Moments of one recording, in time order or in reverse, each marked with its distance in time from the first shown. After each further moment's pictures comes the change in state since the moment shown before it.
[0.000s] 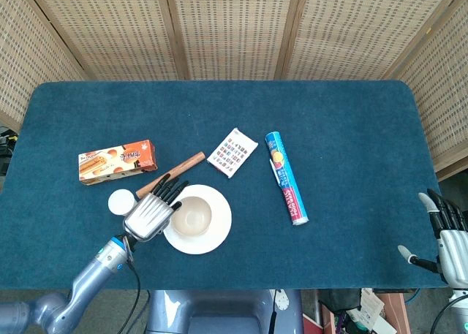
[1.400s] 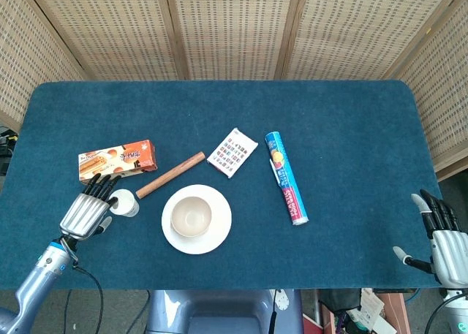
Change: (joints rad) left arm 0.206 0.078 0.048 0.280 0.091 0.070 -0.355; right arm 0.004 -0.006 -0.006 -0.021 -0.014 -0.004 -0.052
